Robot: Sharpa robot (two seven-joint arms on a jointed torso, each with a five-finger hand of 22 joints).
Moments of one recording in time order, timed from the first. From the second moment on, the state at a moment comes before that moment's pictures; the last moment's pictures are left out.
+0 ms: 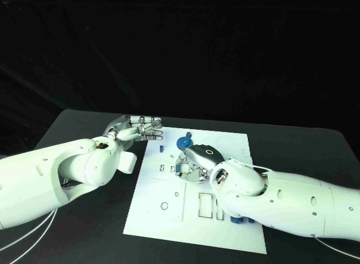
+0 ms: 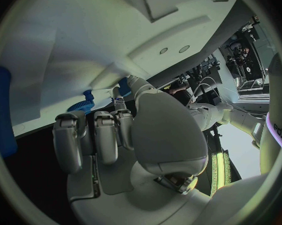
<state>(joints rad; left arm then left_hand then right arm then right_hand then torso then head) 1.23 -0.92 0.00 1.66 -0.02 -0.43 0.22 1.47 -0.17 0.33 0.22 0.23 0.96 0.21 0.09 0.07 1.06 0.17 0.07 0.07 1.04 0.13 0.21 0.14 0.16 0.77 0.27 0.48 0.24 1.15 -0.61 -0.12 1.60 -1.67 -0.45 -0.39 1.38 -0.12 0.21 0.20 0.30 1.08 0.12 0.14 0.15 1.47 0.03 1.44 1.31 1.46 -0.04 1.56 1.31 0.01 1.47 0.07 1.55 1.31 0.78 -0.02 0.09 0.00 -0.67</state>
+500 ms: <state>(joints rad) 1.23 -0.92 0.00 1.66 -0.02 -0.43 0.22 1.47 -0.17 0.33 0.22 0.23 0.96 0.21 0.09 0.07 1.06 0.17 0.07 0.07 1.04 0.13 0.21 0.14 0.16 0.77 0.27 0.48 0.24 1.15 -0.61 -0.12 1.60 -1.68 -0.45 -0.40 1.33 -0.16 0.18 0.23 0.29 1.05 0.13 0.12 0.14 1.47 0.04 1.43 1.31 1.47 -0.03 1.55 1.31 0.01 1.47 0.08 1.54 1.31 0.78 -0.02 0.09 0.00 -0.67</state>
